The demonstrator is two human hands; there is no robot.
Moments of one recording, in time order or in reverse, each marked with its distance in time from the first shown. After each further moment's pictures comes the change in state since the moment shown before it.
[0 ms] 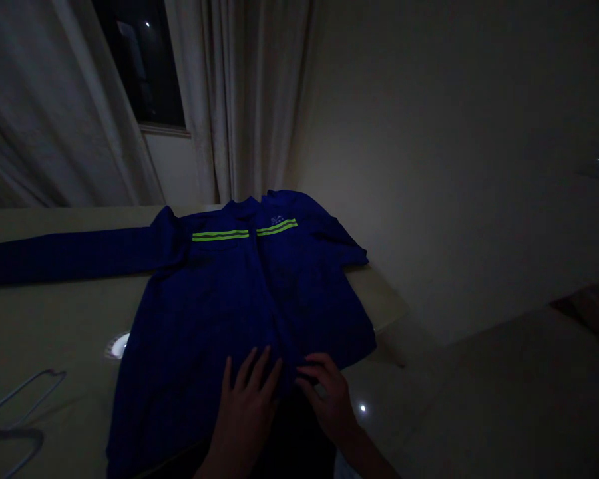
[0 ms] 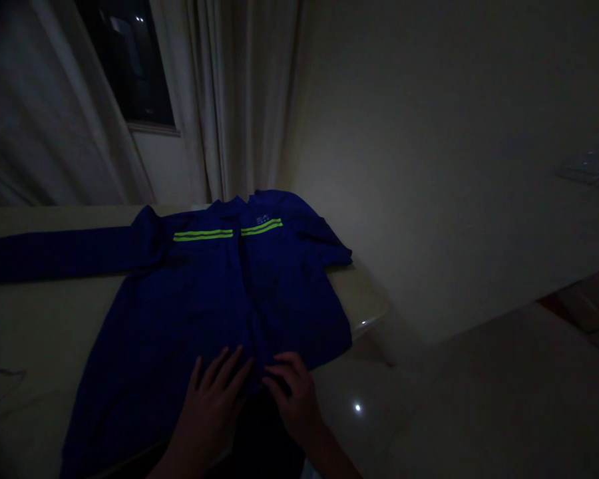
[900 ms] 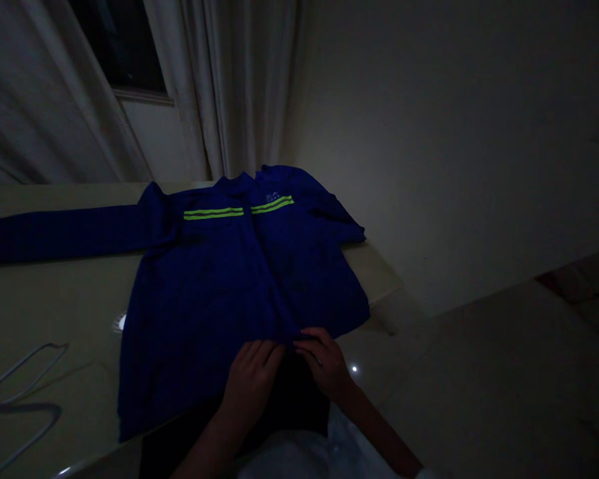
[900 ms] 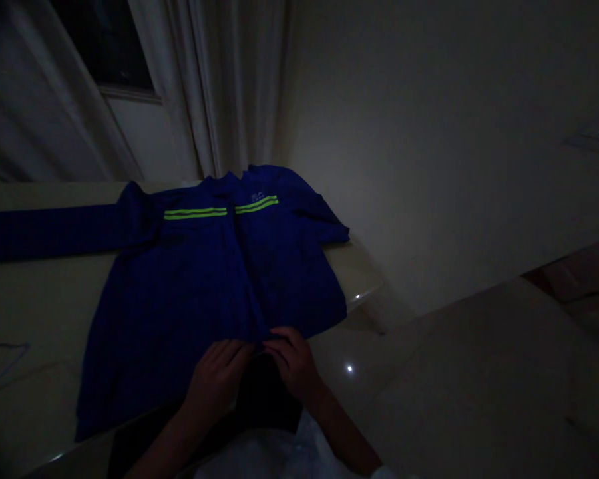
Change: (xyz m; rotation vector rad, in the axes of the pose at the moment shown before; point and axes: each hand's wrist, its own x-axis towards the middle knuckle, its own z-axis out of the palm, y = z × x) left_hand 0.009 0.007 -0.013 -0.227 -0.060 0.084; right_hand -0.002 0.009 -0.009 -0.082 -0.080 -0.170
